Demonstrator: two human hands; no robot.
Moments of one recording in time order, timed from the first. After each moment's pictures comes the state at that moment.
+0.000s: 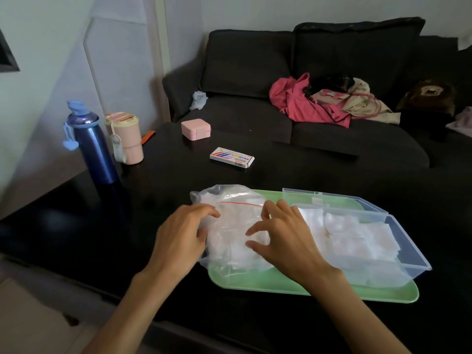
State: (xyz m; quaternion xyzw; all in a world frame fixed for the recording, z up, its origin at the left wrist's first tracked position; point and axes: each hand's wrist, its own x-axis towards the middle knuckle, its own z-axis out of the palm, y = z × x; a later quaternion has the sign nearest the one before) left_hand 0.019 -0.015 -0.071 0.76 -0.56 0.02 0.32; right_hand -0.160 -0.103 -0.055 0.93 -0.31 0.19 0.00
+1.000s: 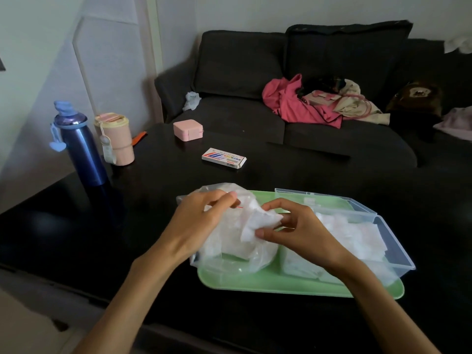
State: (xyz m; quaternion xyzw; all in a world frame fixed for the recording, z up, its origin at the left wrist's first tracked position) left_hand -0.010 -0.031 -0.021 0.65 -0.53 -0.25 0.48; right_hand -0.196 -0.109 -0.024 0.76 -0.32 0.26 -0.50
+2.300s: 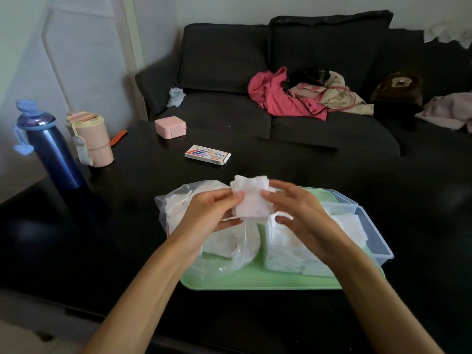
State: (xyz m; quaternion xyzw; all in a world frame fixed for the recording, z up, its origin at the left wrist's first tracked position) left_hand -0.052 -0.065 -0.027 0.53 -0.37 -0.48 0.59; right_hand -0.210 -0.121 -0.009 0.60 -0.41 0.34 -0.60
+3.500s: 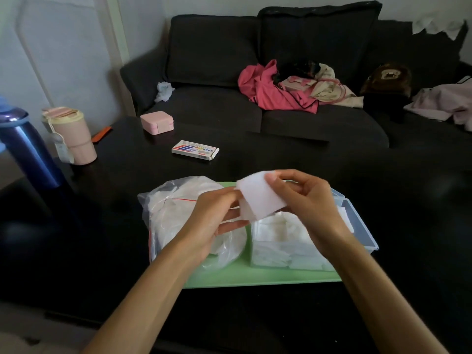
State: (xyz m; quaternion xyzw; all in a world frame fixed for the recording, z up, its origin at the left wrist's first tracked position) left_hand -0.084 -0.080 -0.027 0.53 -0.33 -0.53 0.58; right_hand -0.232 -0.123 -0.005 0.63 -0.35 0.45 -0.53
